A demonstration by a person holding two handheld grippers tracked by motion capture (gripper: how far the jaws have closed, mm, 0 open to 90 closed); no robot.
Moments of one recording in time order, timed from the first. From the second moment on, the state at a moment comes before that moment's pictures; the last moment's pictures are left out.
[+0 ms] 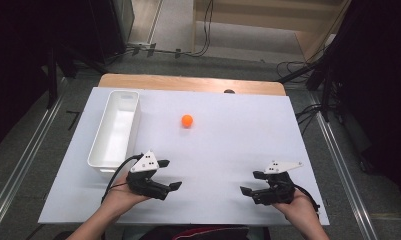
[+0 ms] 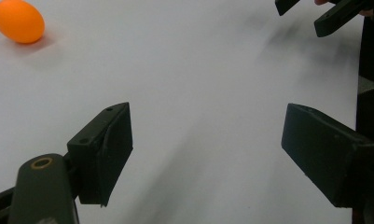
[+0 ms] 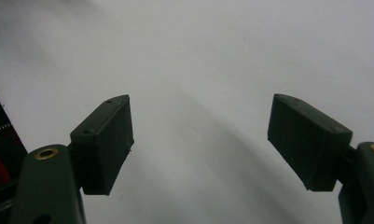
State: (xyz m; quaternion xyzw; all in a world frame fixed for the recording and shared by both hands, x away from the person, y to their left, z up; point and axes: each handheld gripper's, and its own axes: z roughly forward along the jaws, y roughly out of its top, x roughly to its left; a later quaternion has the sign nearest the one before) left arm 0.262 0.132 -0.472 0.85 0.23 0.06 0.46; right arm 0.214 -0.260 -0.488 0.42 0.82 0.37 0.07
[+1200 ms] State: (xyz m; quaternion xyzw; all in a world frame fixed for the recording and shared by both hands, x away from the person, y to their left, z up) left arm 0.282 0.109 -0.472 0.84 0.25 0.05 0.47; right arm 0.214 -0.260 -0.487 0.42 0.82 0.38 0.07
